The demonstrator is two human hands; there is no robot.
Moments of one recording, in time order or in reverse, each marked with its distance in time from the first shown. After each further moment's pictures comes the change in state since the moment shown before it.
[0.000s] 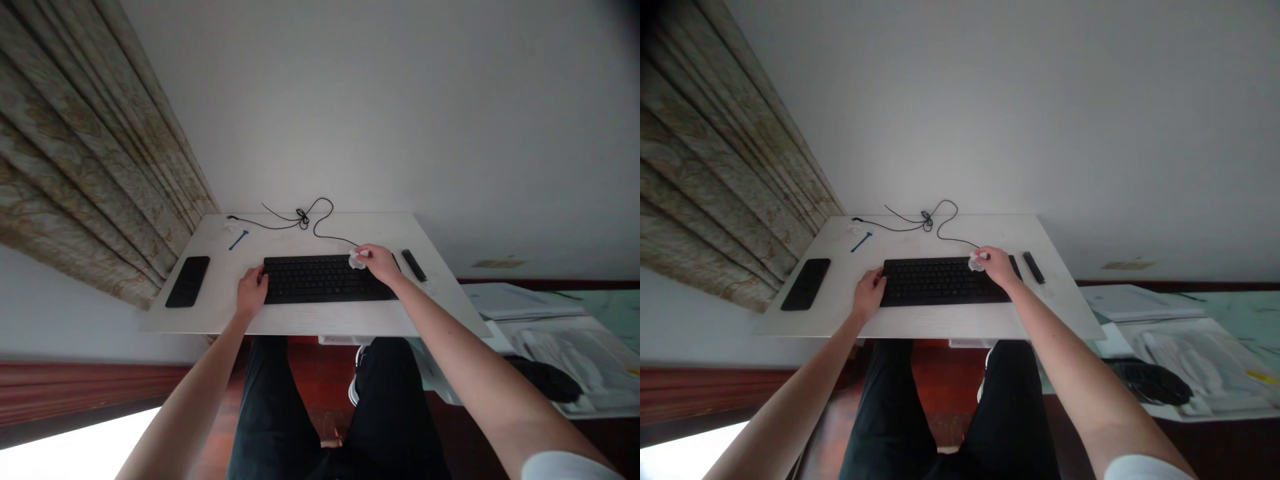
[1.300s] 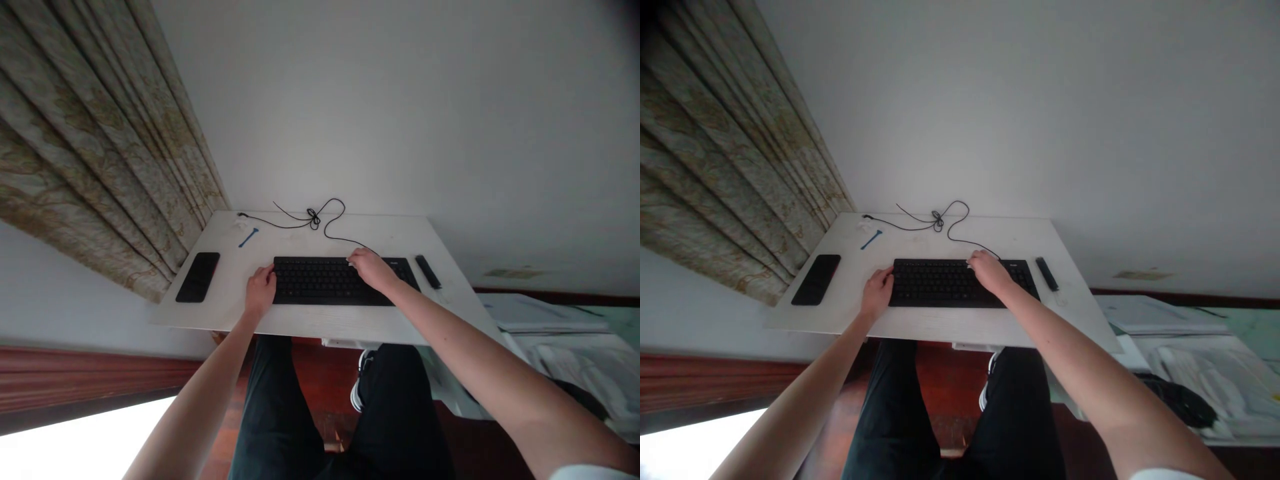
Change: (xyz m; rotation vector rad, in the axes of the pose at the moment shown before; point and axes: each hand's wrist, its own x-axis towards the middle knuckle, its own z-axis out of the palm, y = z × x) left_hand 0.001 -0.001 -0.001 -0.029 -0.024 -0.047; right_hand 0.010 -0.034 0.028 -0.531 -0.292 -0.493
